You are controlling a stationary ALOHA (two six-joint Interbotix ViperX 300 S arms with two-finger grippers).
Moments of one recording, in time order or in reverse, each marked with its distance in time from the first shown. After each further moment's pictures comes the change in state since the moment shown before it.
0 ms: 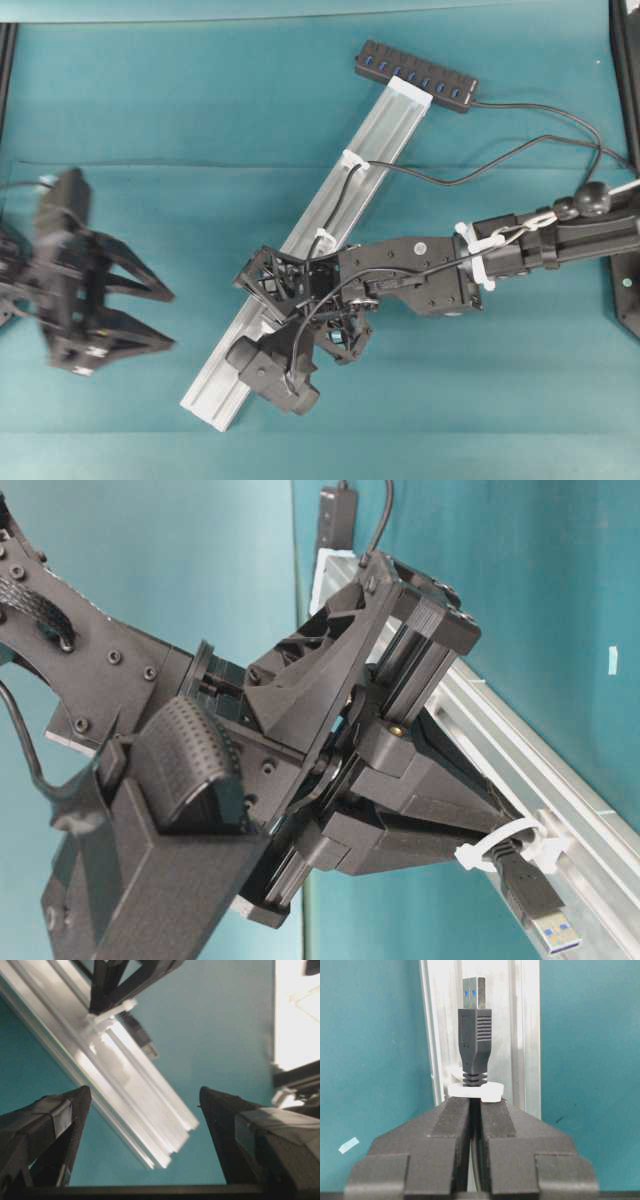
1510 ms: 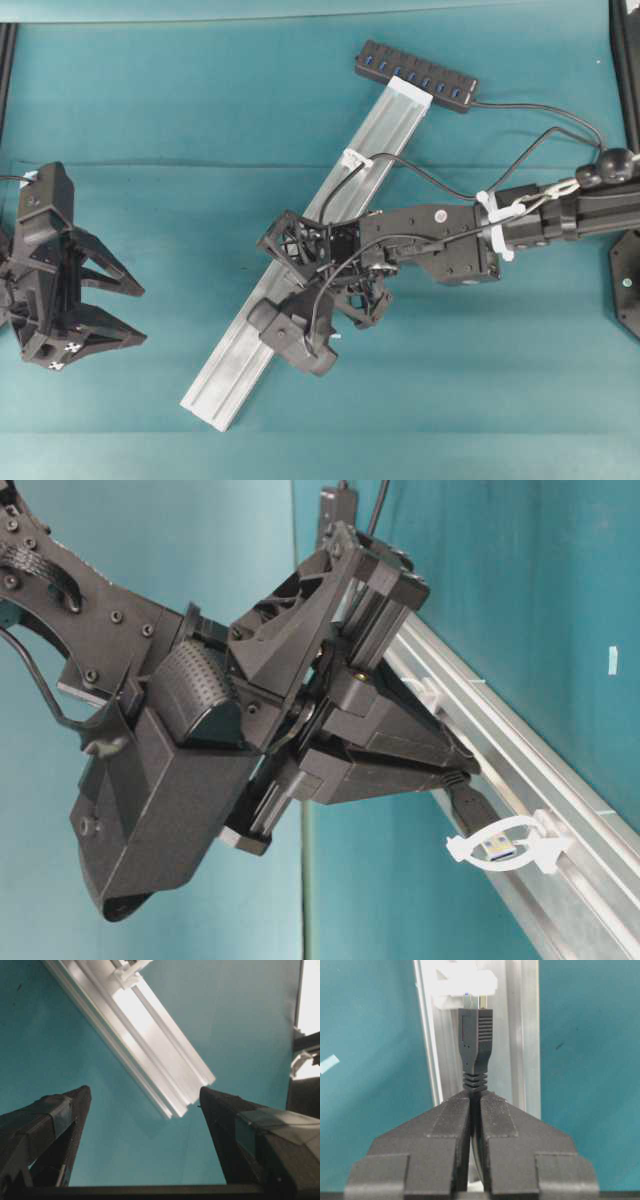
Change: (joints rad) left arm 0.000 -0.253 0.002 0.002 0.356 0.015; right arm -0.069 -0.057 0.091 -0.060 0.005 -0.009
